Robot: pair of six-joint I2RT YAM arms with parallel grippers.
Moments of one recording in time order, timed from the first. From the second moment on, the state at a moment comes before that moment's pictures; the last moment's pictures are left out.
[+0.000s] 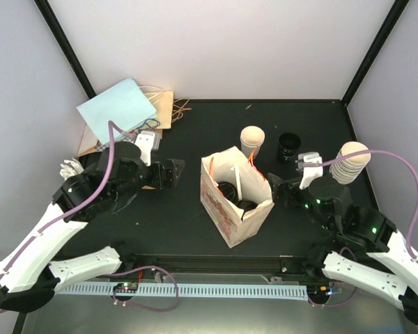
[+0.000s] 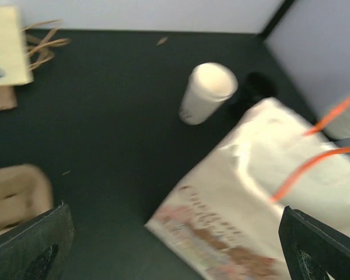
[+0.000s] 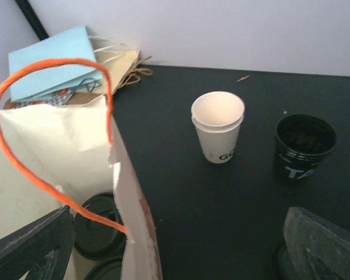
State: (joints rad) left arm -0.79 0.93 1.36 -0.92 -0.12 -0.50; right arm 0.95 0.65 1.01 -0.83 0.46 0.40
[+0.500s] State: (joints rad) left arm -0.30 0.85 1.10 -0.88 0.00 -0.47; right arm 0.87 0.68 0.98 -0.68 0.79 0.35
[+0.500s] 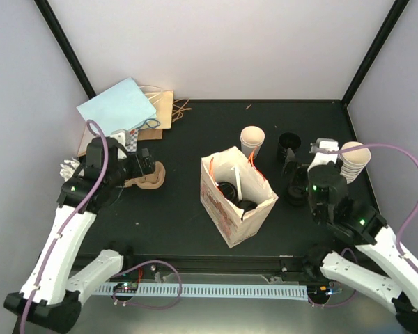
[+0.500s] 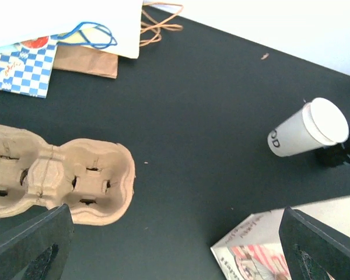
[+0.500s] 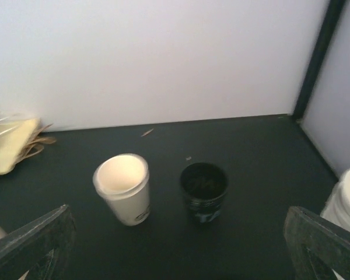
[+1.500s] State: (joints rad) left arm -0.11 0.95 0.51 0.03 -0.13 -0.15; right arm 0.22 0.78 0.32 0.26 0.18 -0.05
